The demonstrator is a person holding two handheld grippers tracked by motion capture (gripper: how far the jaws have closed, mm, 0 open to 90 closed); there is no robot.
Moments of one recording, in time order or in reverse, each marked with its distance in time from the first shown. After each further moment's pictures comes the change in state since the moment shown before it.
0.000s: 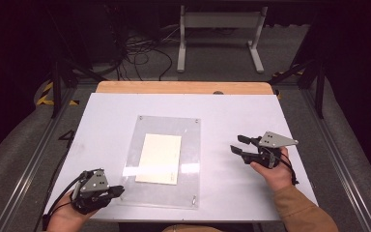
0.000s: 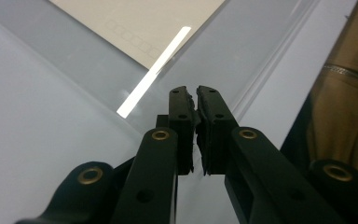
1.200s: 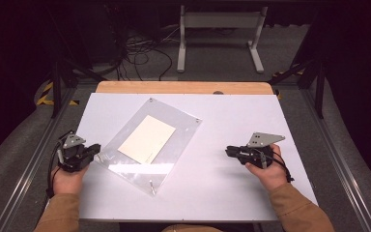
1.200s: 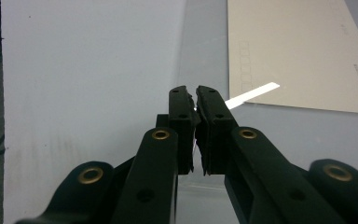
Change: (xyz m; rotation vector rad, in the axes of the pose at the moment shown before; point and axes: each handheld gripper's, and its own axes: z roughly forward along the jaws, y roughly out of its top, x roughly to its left) left arm 0.110 -0.012 0.016 -0.161 0.355 -0.401; right arm 0.014 0.013 0.014 0.182 0.109 -0.027
